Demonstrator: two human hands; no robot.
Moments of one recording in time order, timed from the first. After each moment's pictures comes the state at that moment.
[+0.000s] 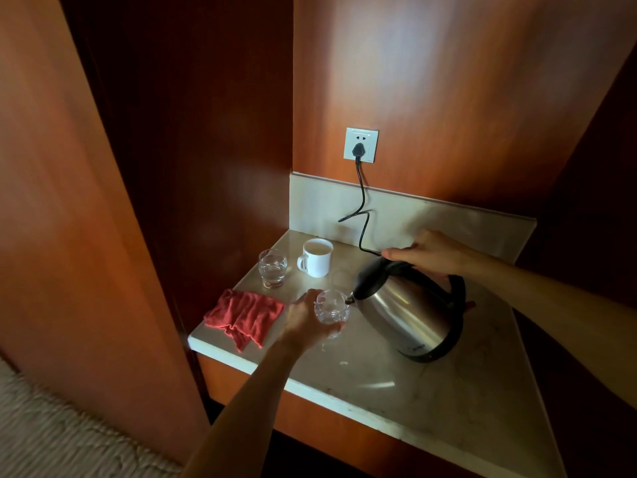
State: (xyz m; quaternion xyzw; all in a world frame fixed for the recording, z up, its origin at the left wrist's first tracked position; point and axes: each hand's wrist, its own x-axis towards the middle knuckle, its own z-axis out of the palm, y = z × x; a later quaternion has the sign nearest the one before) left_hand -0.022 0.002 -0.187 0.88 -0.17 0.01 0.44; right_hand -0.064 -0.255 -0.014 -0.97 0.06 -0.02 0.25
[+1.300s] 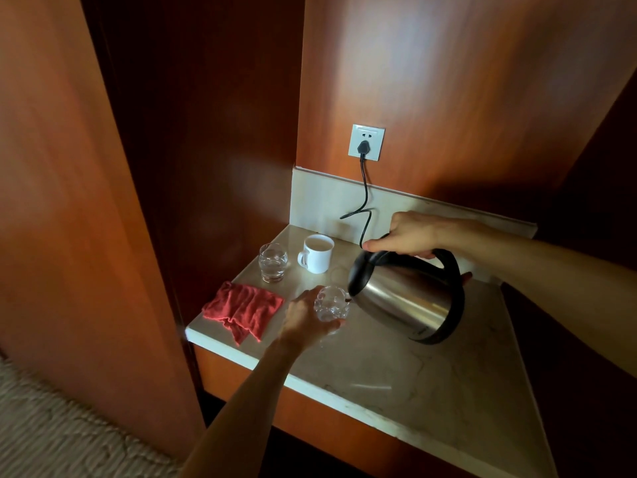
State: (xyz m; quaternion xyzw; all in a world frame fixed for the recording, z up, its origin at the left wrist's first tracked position) left_hand -0.032 0.004 -0.185 0.86 -0.18 0.05 0.48; right_hand -0.045 -0.202 0.036 -0.99 0.03 0.09 0.03
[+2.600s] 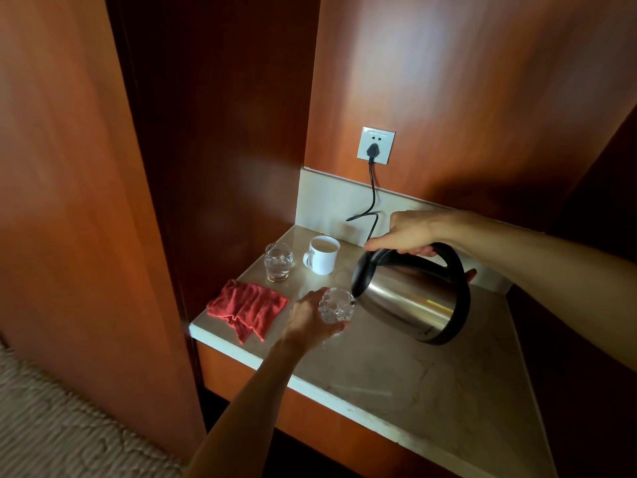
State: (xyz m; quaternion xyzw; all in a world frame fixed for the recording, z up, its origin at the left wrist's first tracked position) left_hand -0.033 0.005 -0.183 0.86 -0.20 0.07 0.46; right_hand -0.036 -0.186 0.048 -0.99 0.03 0.15 0.07
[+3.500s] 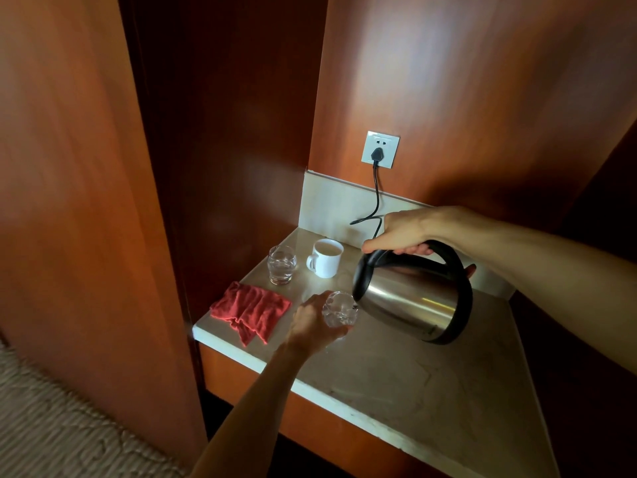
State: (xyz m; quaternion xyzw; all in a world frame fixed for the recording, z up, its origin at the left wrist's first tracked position) left_hand -0.031 0.006 -0.188 0.86 -0.21 0.08 0.45; right_hand -0.040 -0.164 0.056 -0.98 0.05 0.18 0.06
